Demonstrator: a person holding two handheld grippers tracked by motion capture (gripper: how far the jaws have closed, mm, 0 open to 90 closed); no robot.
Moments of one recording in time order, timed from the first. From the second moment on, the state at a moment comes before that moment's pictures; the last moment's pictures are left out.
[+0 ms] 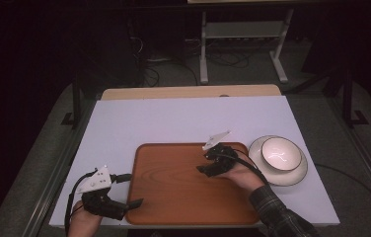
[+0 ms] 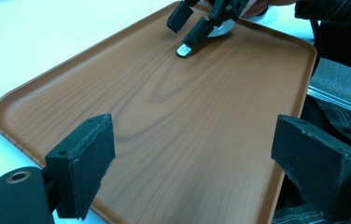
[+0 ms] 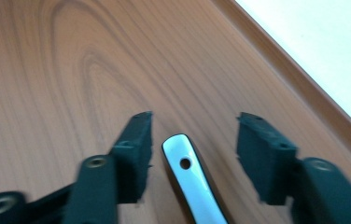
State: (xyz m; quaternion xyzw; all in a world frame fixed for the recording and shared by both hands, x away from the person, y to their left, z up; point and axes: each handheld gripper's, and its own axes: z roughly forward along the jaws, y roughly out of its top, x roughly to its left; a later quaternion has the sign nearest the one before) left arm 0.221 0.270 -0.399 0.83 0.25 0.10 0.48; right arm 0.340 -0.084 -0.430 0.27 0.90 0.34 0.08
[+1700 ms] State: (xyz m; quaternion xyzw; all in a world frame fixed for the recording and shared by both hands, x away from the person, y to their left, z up) left arm 0.221 0.269 -0.398 0.84 0.24 0.10 0.48; right arm 0.273 -0.197 -0.380 0.30 0.79 0.51 0.16
